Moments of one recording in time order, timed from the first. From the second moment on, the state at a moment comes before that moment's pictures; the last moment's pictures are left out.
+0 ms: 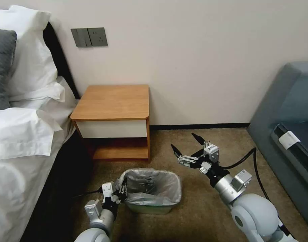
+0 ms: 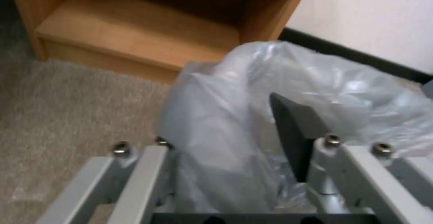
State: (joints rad) left arm 1.69 -1.52 -0.48 -2.08 -0.38 0.31 -0.05; right arm -1.47 1.16 0.38 2.20 0.31 -0.11 -0.22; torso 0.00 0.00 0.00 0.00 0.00
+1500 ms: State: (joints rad) left arm 1.70 -1.54 -0.44 -1.92 -0.26 -0.28 0.05; right arm -1.47 1.27 0.25 2.11 0.20 -0.10 -0.18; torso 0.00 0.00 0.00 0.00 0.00
